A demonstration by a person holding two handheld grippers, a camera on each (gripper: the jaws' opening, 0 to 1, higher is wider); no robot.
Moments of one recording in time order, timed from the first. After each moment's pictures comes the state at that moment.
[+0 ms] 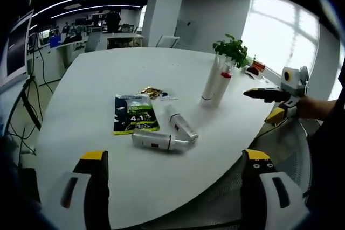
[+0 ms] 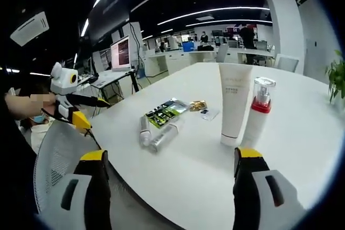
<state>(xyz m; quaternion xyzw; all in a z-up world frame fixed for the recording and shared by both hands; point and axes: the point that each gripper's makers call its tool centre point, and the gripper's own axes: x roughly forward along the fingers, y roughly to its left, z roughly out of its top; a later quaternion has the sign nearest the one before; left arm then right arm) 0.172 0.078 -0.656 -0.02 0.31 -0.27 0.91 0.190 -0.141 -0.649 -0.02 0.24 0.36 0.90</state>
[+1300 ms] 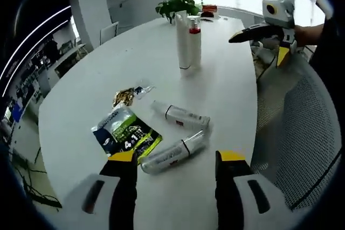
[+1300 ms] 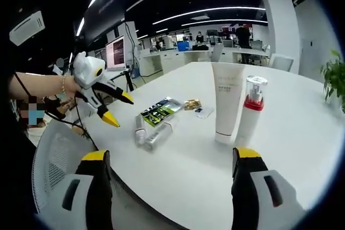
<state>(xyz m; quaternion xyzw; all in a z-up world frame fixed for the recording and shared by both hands) 0.240 0.058 -0.698 0.26 0.34 -0.45 0.79 0.190 -0.149 -0.650 -0.03 0.24 0.34 0.91</state>
